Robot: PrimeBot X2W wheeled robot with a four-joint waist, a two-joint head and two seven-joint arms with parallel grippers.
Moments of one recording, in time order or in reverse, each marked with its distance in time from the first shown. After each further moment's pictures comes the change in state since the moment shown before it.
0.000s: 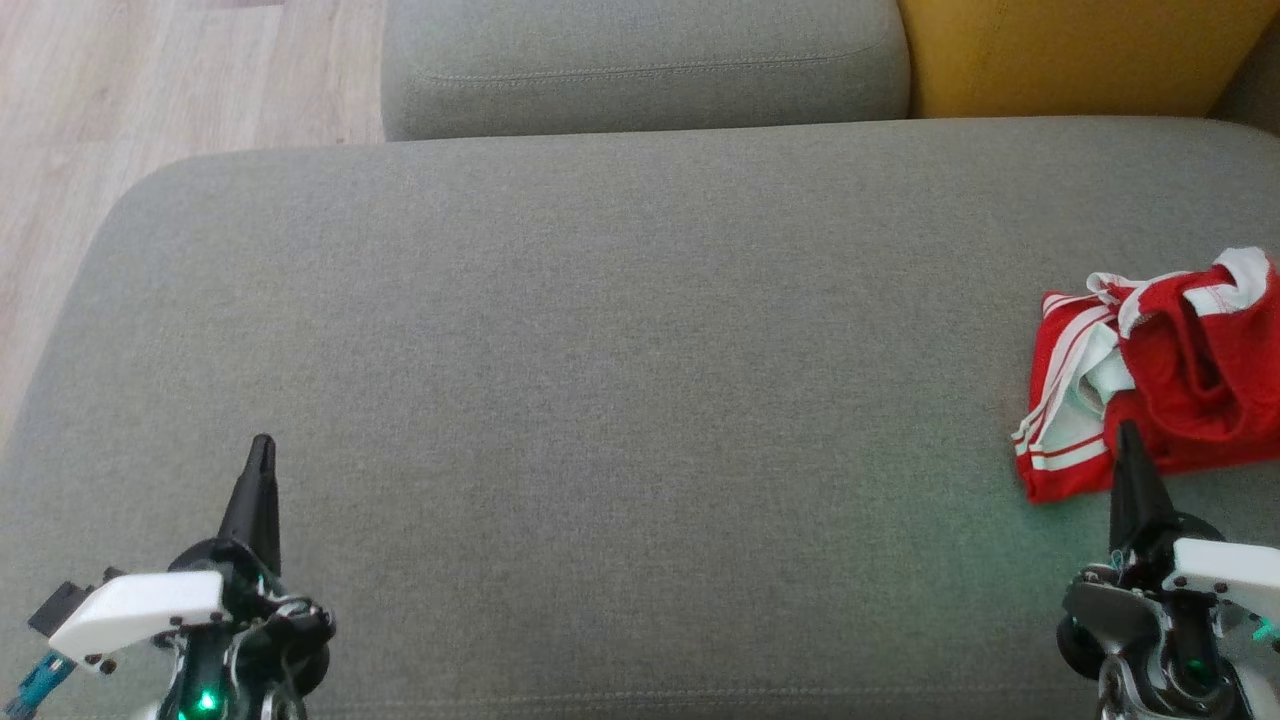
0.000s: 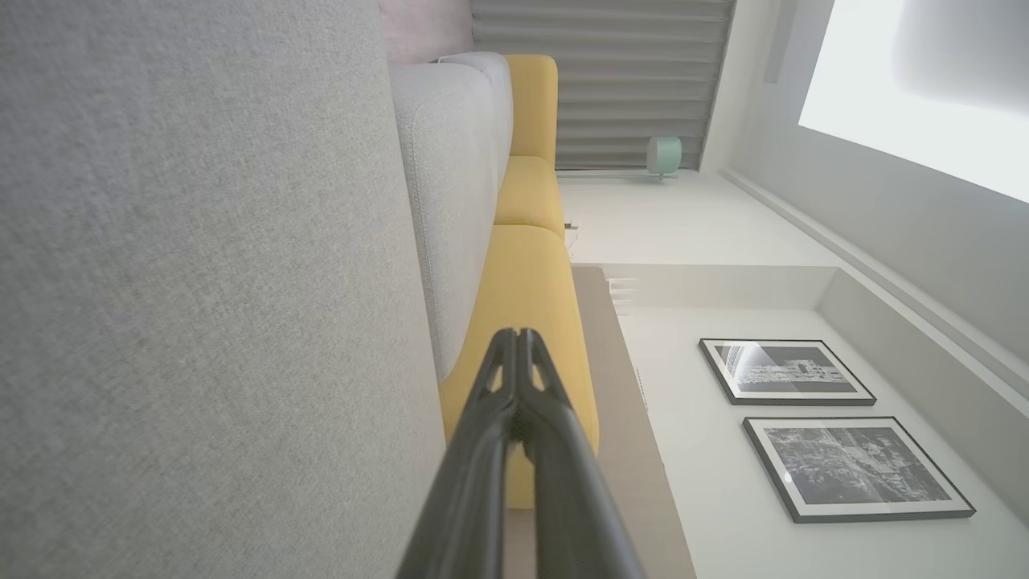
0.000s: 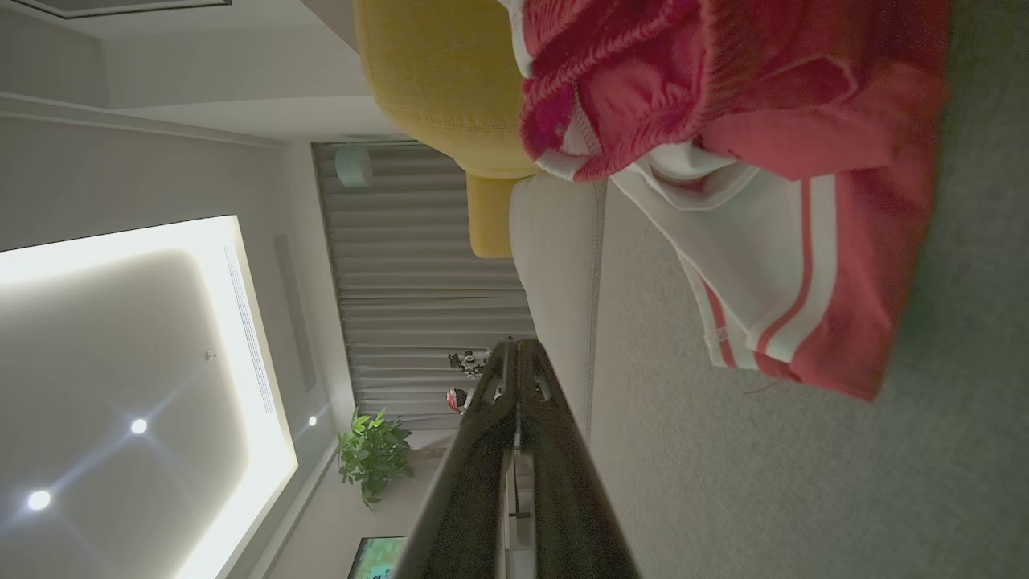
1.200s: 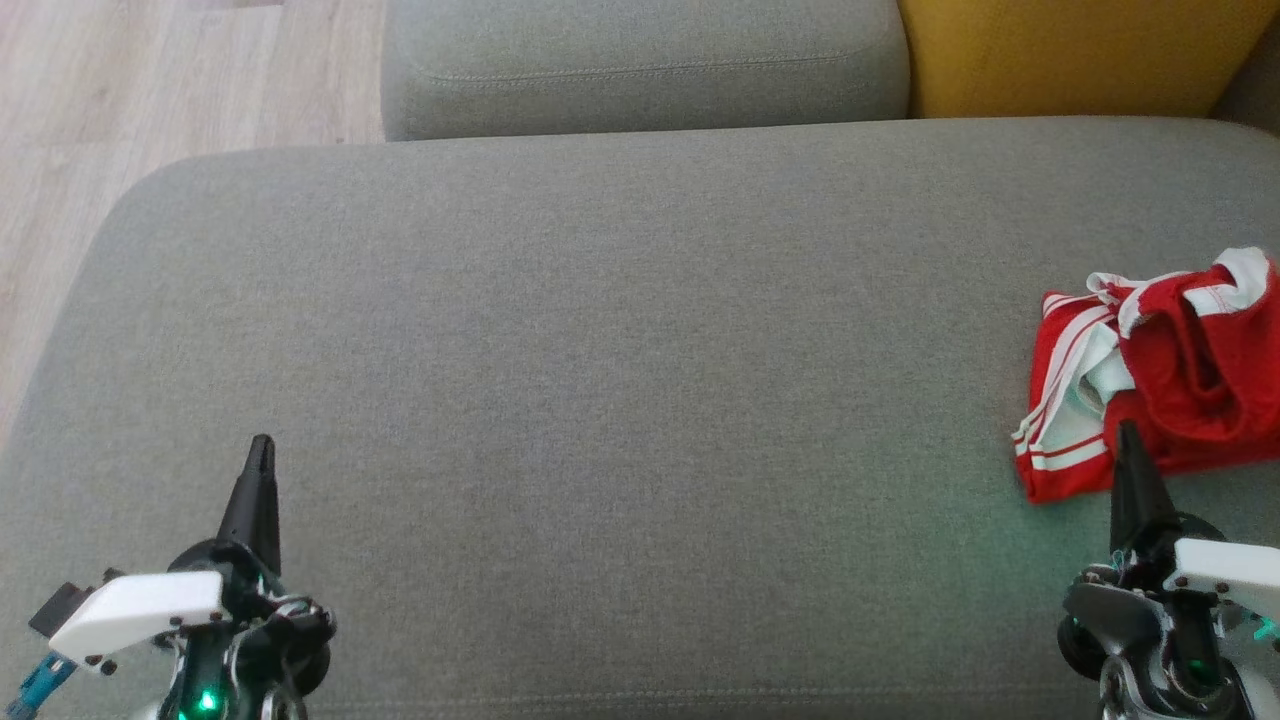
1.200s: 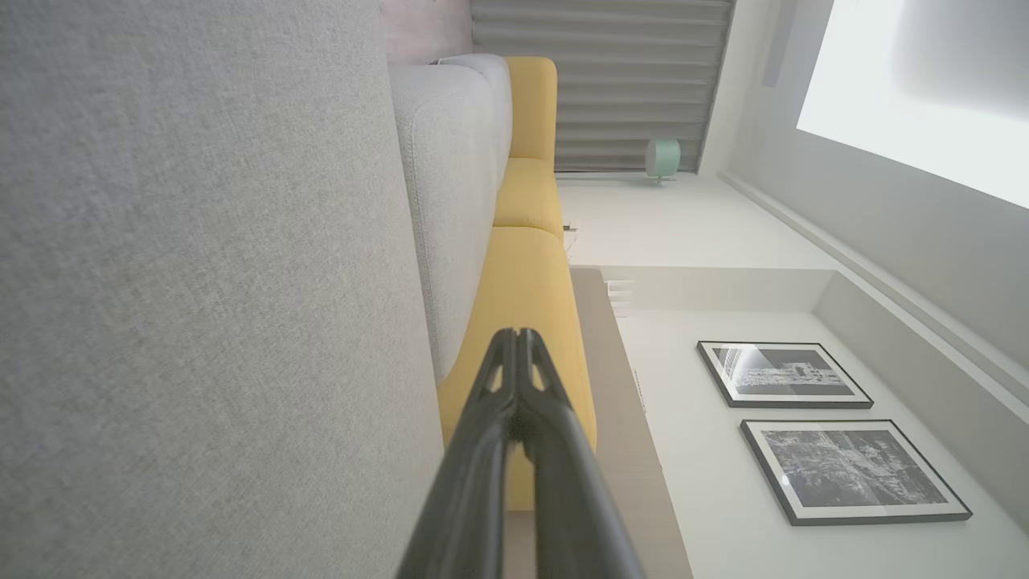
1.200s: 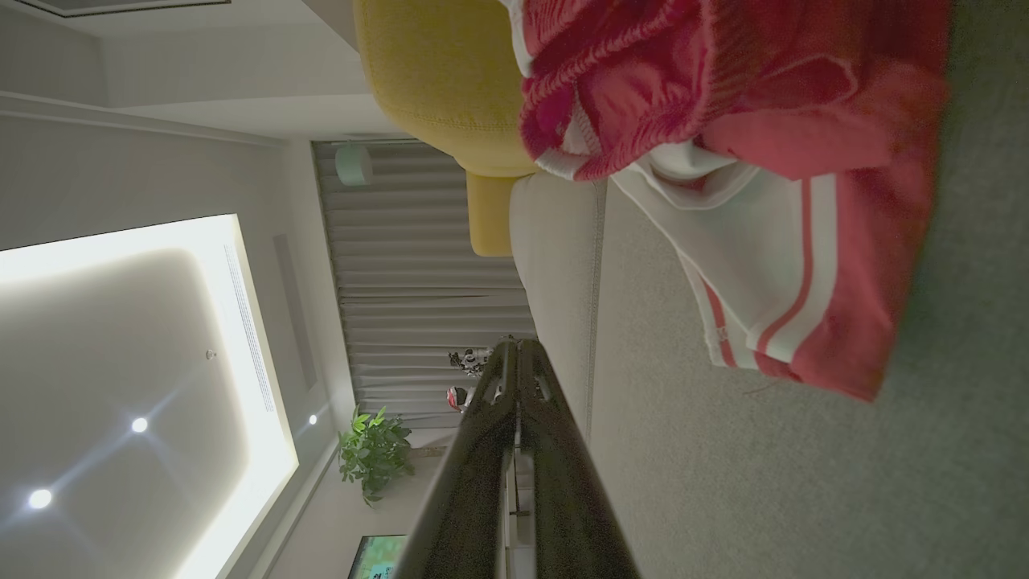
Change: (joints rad) left arm 0.000 -0.006 0.006 0.000 0.000 0.000 0.001; right arm 0.000 0.000 -0.004 0.000 0.000 0.000 0.007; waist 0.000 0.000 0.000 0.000
